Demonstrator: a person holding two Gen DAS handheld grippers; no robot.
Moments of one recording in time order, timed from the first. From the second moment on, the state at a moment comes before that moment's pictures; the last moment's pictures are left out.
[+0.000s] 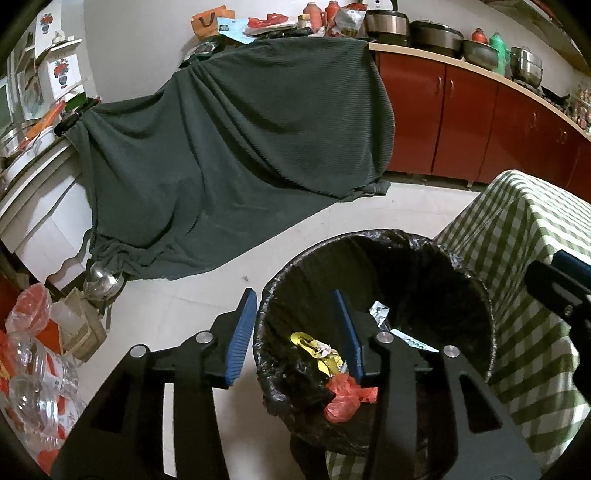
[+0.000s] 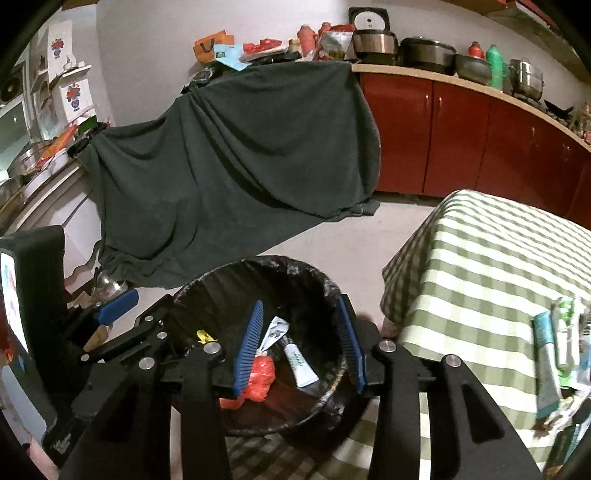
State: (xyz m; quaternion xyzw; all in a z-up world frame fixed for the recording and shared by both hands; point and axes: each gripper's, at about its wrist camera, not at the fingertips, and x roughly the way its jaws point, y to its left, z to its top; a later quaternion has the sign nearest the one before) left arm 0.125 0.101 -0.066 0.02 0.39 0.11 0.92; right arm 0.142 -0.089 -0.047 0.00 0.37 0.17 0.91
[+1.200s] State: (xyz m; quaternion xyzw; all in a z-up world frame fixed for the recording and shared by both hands) left arm 0.042 -0.063 -0.035 0.05 0.37 -0.05 0.93; right arm 0.001 -0.308 -0.068 0.06 0.36 -0.05 0.93
